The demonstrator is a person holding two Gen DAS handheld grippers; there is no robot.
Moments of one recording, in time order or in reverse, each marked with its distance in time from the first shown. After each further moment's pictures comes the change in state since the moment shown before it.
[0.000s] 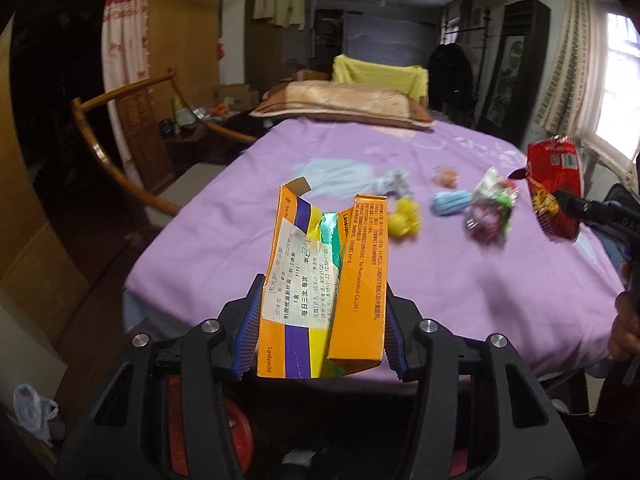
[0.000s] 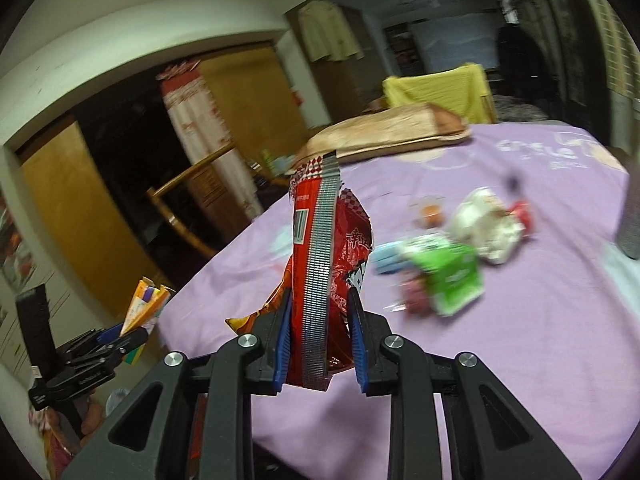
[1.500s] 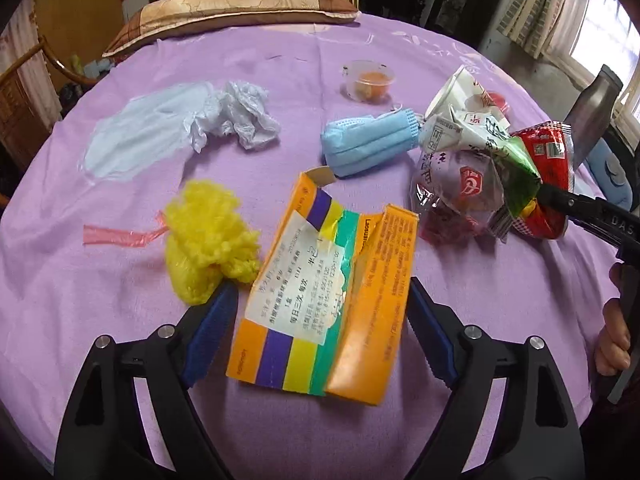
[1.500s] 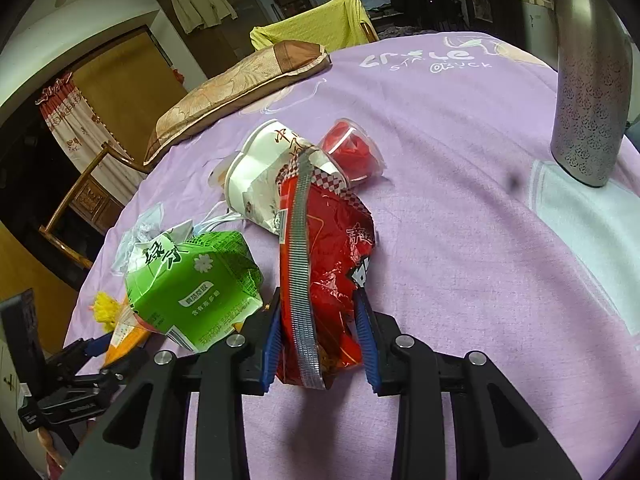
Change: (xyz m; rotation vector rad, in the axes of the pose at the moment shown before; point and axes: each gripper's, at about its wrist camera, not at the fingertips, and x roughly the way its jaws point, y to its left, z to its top) left arm 0.214 -0.158 0.047 0.154 0.327 -0.210; right arm 0.072 -0.191 -0.005 0.283 0.155 -0.293
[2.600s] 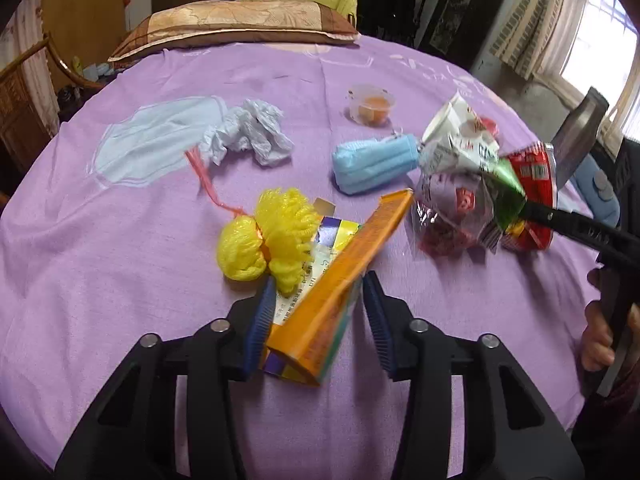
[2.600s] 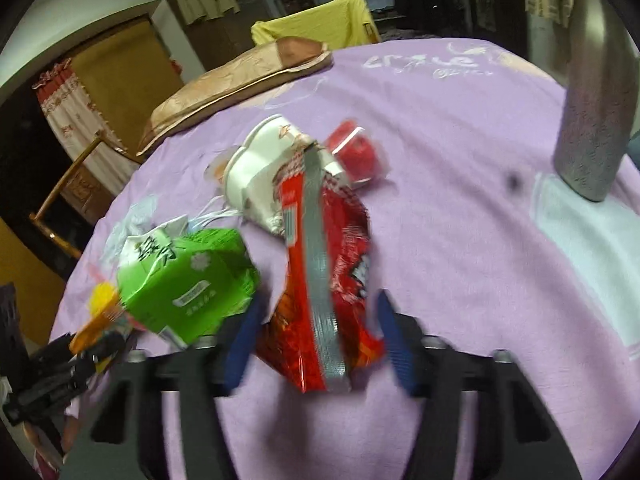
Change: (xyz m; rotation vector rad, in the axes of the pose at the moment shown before) left arm -0.019 0.020 -0.006 -0.034 -0.075 -0.066; right arm 0.005 0.010 0.002 -0.048 0.004 -0.034
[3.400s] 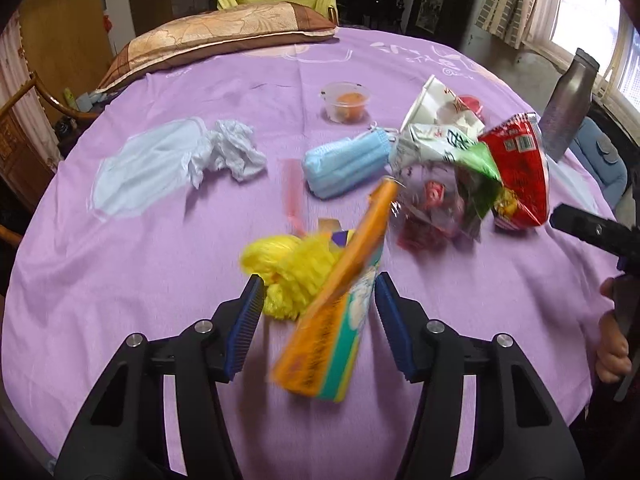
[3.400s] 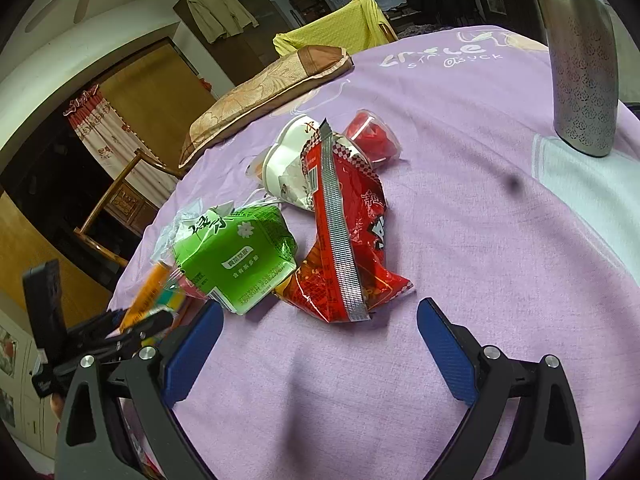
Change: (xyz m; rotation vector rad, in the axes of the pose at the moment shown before) left arm -0.002 -0.032 0.004 0.133 0.035 0.064; right arm -0.027 -0.016 -0.025 0.062 -0.019 0.171
